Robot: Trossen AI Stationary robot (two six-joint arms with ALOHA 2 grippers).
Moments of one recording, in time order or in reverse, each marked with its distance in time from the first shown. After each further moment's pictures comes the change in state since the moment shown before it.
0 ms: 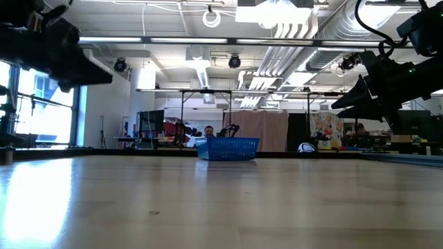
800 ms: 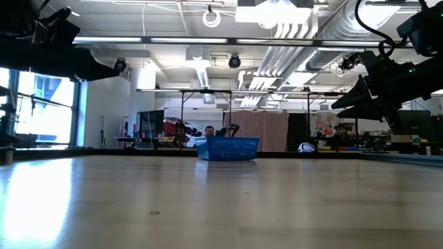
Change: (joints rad) left arm 0.153 0.000 -0.149 0.484 -0.163 0.492; right arm 0.000 0.000 0.000 0.000 0.000 0.000
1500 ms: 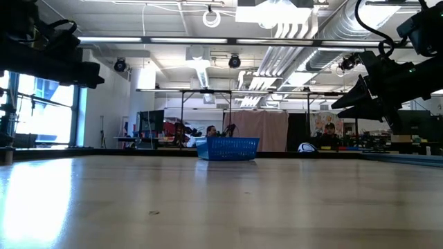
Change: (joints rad) left arm 0.256 0.000 0.000 0.005 -0.157 0.041; right arm 0.000 0.000 0.000 0.000 0.000 0.000
